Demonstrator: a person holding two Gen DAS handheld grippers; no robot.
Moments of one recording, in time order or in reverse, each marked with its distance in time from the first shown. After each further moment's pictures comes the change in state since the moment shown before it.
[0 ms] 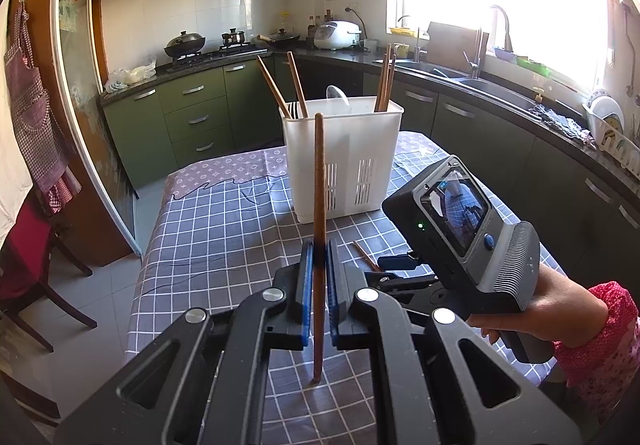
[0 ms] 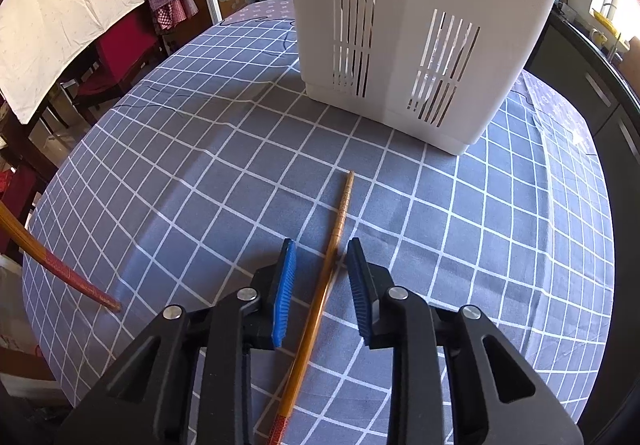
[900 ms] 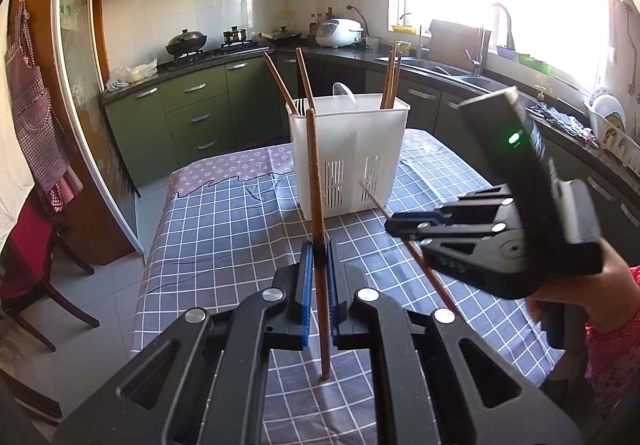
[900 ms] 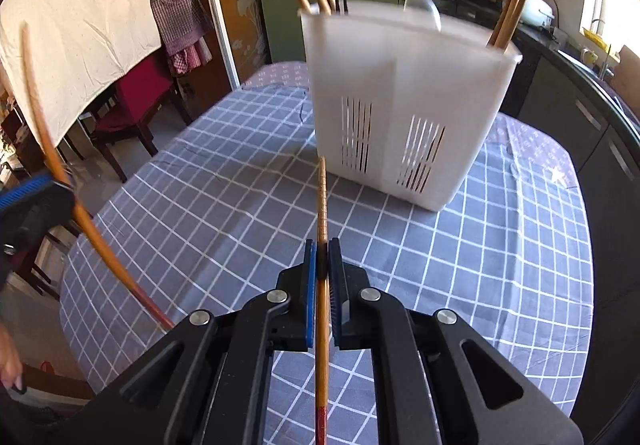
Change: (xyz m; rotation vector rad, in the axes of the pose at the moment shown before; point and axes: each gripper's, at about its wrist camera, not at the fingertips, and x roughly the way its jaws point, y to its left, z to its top) left arm 0.001 0.009 -0.004 0.000 0.006 0.005; right arm -0.086 -0.004 0.014 0.023 -0.223 0.043
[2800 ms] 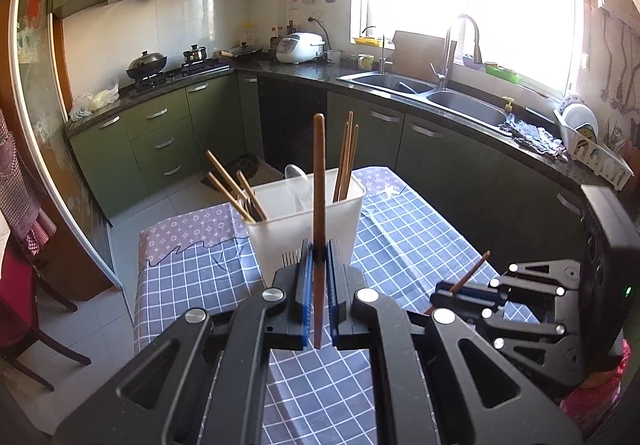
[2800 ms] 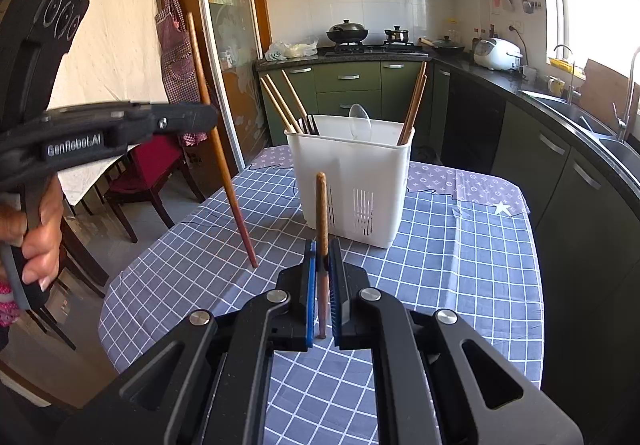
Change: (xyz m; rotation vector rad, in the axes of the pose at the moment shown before) left arm -0.005 -0.024 0.111 0.071 -0.017 -0.127; right arm -0.109 -0.025 -0.029 0.051 -0.216 0.005
